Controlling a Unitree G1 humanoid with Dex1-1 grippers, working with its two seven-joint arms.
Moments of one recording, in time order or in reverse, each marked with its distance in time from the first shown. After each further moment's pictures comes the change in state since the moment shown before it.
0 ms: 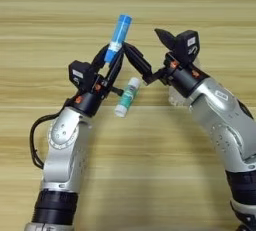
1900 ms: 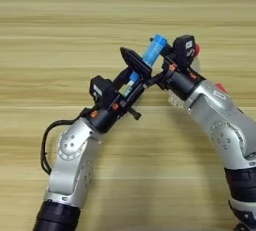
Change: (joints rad) left arm 0.060 0.024 -0.115 -0.023 -0.057 -0.008 -0.159; right arm -0.004 0.012 -0.035 0.049 0.070 0.055 0.026
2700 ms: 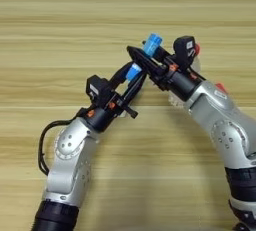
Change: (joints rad) left arm -0.003 0.001 0.023 0.015 0.000 -0.008 0.012; right arm -0.001 0.008 -0.013 -0.002 0.045 0.036 0.011
